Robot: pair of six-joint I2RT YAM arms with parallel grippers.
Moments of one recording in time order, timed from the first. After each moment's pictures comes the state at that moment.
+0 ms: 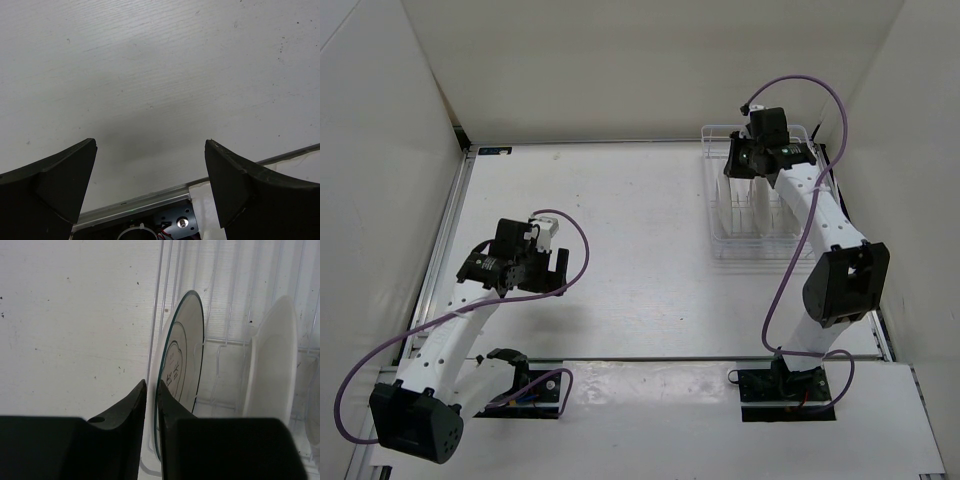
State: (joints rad) left arm -0.25 0.96 0.84 -0.87 0.09 -0.03; right arm 0.24 1.72 1.65 -0.64 -0.07 0.20
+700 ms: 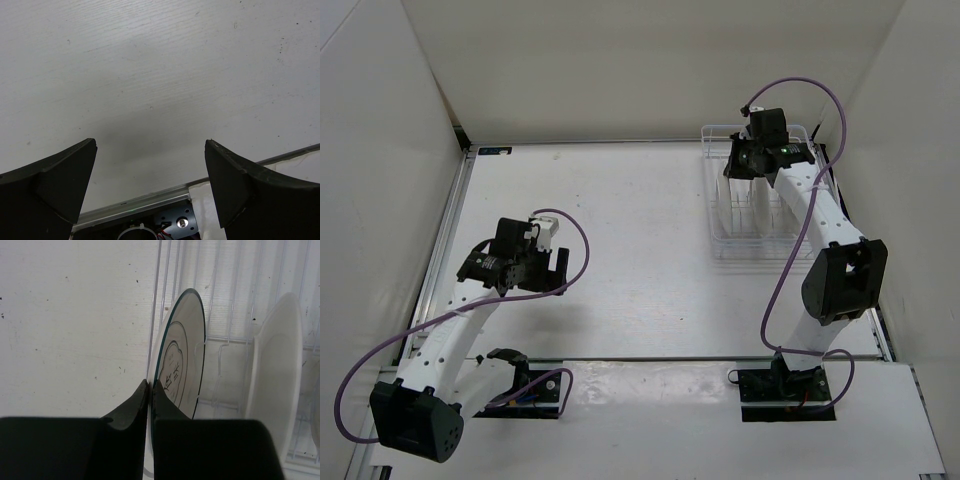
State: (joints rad) left arm -0.25 0.97 0.84 -0.87 0.09 -0.03; right arm 0.24 1.74 1.65 -0.64 -0.08 0.21
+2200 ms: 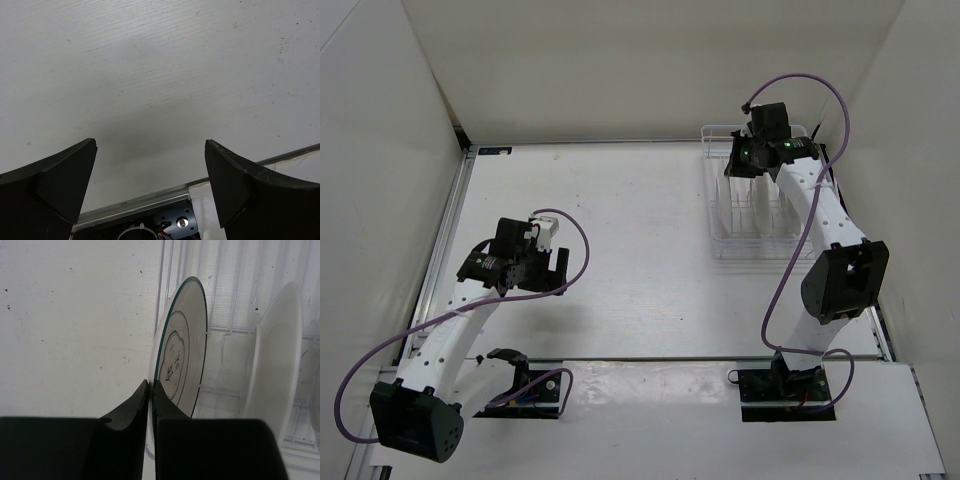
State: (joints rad) left arm -0.25 0.97 0.84 -0.87 0.09 -0.03; right arm 0.24 1.74 1.73 -0.75 -0.09 0.23
